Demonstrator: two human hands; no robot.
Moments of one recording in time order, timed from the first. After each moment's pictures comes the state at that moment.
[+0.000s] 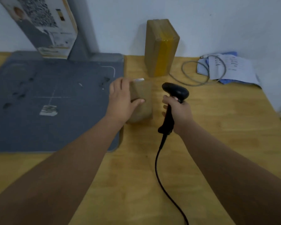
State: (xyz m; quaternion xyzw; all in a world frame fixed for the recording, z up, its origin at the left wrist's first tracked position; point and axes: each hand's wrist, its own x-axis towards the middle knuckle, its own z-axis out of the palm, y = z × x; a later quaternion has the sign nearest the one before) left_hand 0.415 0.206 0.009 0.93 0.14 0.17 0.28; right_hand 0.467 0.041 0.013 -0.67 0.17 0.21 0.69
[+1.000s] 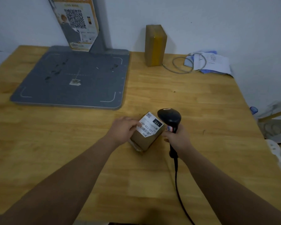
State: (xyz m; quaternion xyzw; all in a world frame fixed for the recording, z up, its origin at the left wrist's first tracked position) left_hand 0.199 0.098 0.009 0.96 0.07 -0.05 0.25; right_hand 0.259 -0.106 0.019 -0.81 -0.02 0.22 0.55
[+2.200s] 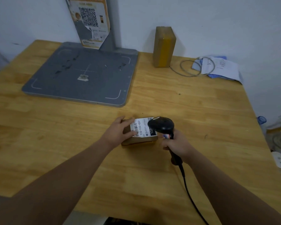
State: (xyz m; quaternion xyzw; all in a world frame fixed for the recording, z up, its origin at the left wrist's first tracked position) left_hand 0.170 0.098 -0.001 0.91 0.21 -0.07 0.35; right_hand 0.262 -0.121 0.021 -0.80 -0.13 0.35 0.47
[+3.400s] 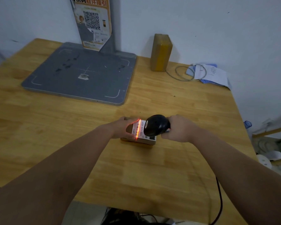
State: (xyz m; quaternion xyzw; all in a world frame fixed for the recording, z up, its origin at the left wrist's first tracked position) left_hand 0.180 0.099 0.020 0.91 0.13 -0.24 0.30; right_hand 0.269 -0.114 0.102 -0.90 -0.36 0.25 0.08
